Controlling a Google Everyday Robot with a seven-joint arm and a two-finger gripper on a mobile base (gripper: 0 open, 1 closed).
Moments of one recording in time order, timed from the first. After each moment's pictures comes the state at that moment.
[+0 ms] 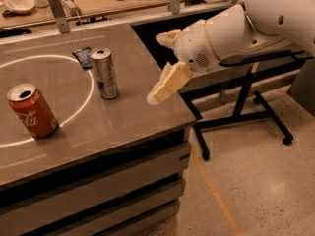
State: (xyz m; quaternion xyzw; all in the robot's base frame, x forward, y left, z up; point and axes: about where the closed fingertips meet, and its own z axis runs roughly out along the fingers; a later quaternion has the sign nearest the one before) arm 0.545 0.001 0.937 -0.61 0.63 0.24 0.41
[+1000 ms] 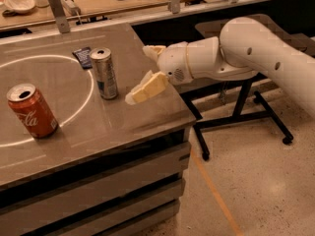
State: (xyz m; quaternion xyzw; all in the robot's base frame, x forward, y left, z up) arm 0.581 0.045 0.899 -0.54 0.62 0.33 0.46
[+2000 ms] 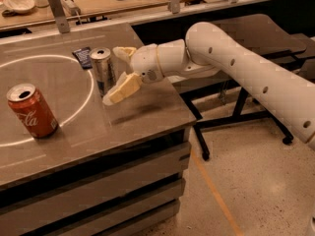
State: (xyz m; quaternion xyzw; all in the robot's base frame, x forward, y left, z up) arm 0.598 0.119 0.882 -0.58 0.55 0.39 0.46
